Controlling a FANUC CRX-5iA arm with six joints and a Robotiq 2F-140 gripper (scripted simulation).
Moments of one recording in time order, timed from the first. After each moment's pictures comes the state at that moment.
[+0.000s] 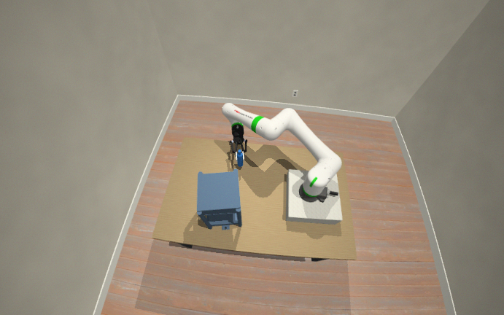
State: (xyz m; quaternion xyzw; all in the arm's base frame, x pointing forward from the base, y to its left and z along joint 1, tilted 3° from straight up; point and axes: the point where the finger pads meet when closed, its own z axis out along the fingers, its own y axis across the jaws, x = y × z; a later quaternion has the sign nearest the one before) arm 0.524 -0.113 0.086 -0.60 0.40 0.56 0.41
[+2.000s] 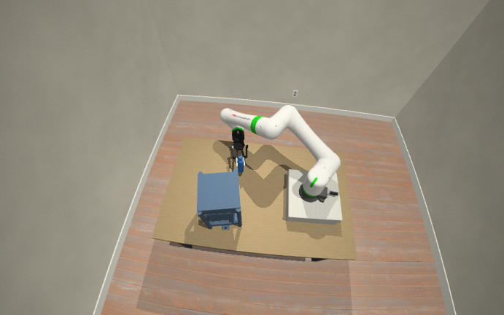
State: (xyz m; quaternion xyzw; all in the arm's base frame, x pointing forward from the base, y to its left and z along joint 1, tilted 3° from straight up) arm 0.504 -0.061 0.092 -0.60 0.40 0.56 0.41
